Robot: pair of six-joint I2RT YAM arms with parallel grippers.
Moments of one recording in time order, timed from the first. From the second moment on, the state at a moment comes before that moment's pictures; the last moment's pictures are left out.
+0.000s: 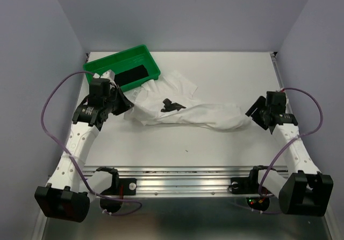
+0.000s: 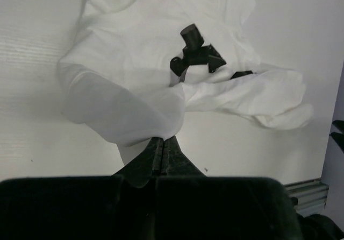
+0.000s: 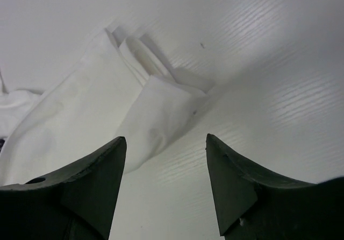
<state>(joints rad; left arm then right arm) -0.17 1.04 1.08 -0.71 0.17 -0.58 -0.09 1.06 0.77 -0.58 0.11 0.61</state>
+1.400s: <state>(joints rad) -0.17 1.05 0.95 -0.70 0.18 -0.55 0.15 1.87 1.39 -0.58 0.36 0.58</state>
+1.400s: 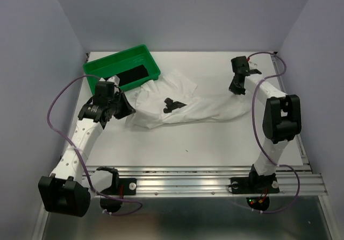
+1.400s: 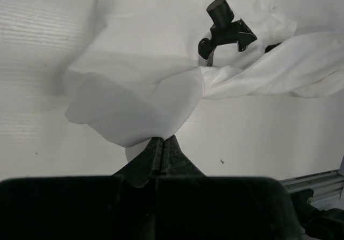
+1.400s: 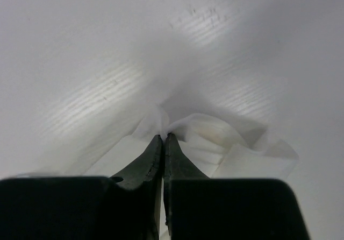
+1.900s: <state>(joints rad) -0.15 1.29 1.54 -0.63 0.21 -0.52 0.12 1.52 1.51 -0.42 0.48 0.46</state>
